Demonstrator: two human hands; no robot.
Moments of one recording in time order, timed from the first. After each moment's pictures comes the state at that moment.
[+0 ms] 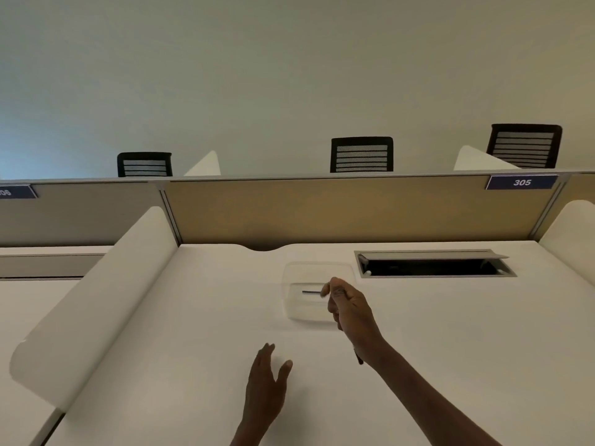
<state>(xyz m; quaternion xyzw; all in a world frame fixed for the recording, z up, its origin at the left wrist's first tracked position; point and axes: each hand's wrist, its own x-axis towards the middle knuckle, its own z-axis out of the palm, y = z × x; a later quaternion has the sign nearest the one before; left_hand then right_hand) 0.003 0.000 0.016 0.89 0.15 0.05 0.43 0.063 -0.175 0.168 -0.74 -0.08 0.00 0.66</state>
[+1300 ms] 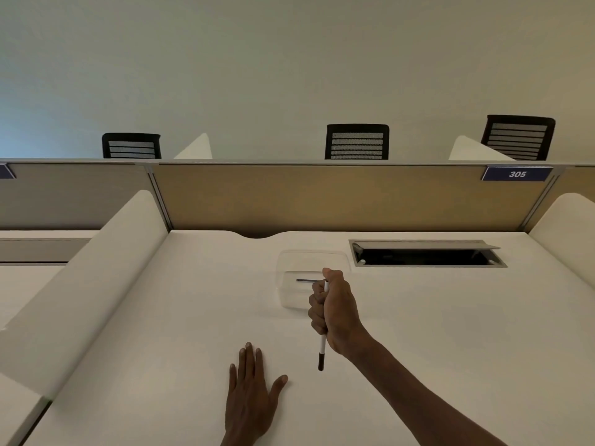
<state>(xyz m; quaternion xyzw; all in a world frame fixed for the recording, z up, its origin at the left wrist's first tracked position) -0.016 0.018 -0.036 0.98 0.10 -0.04 0.15 0.048 -0.143 0.186 -0.61 0.03 0.13 0.78</state>
